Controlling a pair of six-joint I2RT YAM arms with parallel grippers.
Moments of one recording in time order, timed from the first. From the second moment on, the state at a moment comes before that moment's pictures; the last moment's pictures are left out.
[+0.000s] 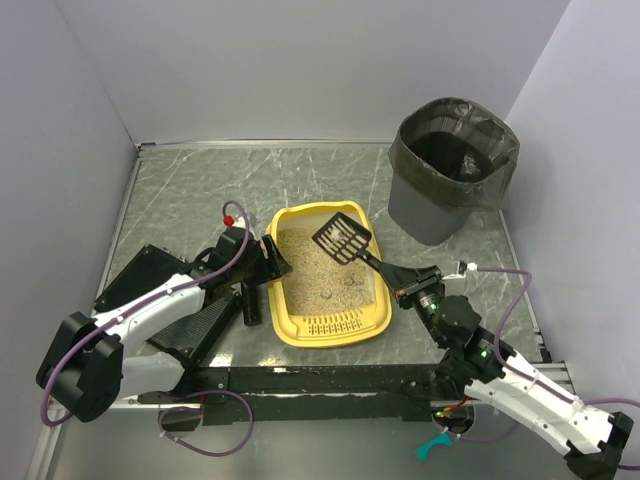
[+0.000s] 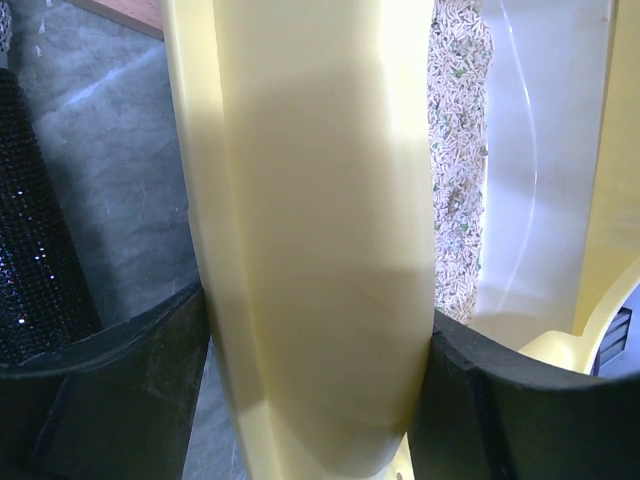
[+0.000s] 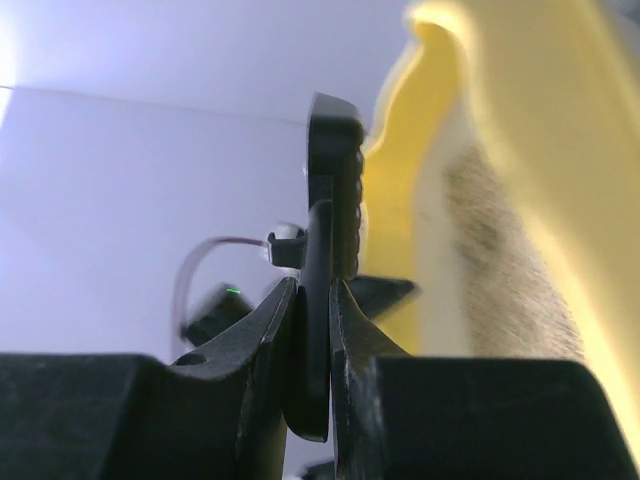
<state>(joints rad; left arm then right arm) -0.58 1.19 0.64 -0.15 0.06 -0.82 0.87 0.27 0.25 -0.02 0.49 1.40</state>
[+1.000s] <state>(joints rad) -0.57 1.29 0.70 -0.09 0.10 -0.79 0.86 0.33 0.32 -0.08 0.44 1.30</state>
